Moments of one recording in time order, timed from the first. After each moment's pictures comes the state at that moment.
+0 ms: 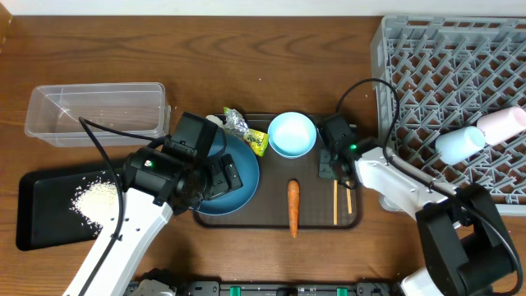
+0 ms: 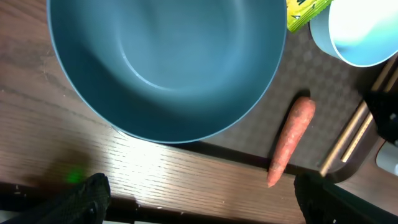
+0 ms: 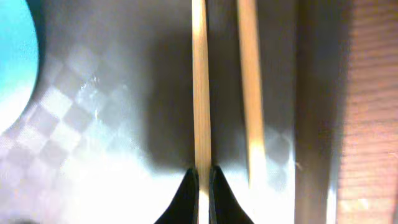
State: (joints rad) left arm -0.39 1.21 1.12 -1.24 0.09 -0.77; right arm 0.47 1.72 0.94 -0.58 0.11 0.58
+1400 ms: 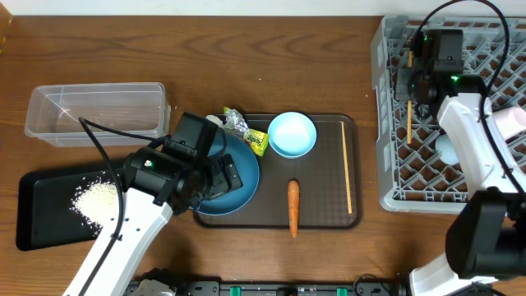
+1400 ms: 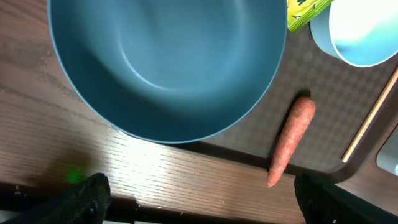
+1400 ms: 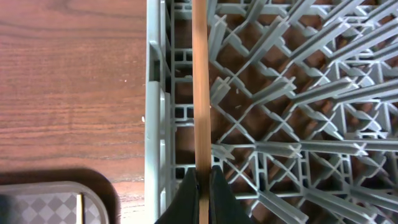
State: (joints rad) left arm -0.39 1.21 1.12 -1.24 0.09 -0.77; right arm -0.01 1.77 1.41 -0.60 0.08 0.03
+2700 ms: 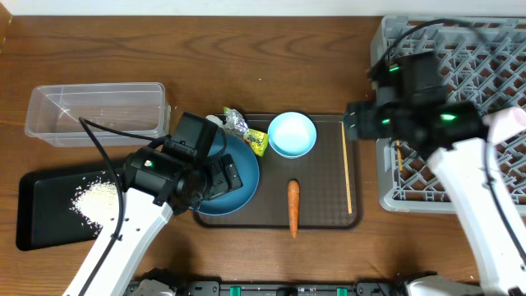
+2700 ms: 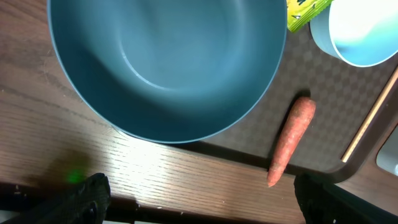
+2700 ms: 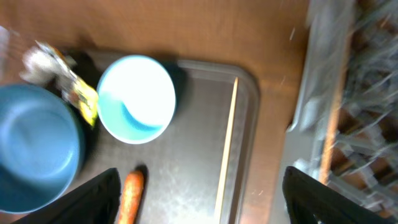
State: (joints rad) left arm -0.39 1.21 1.12 -1.24 0.09 -0.77; right arm 0.27 1.45 1.38 -0.99 -0.10 0.21
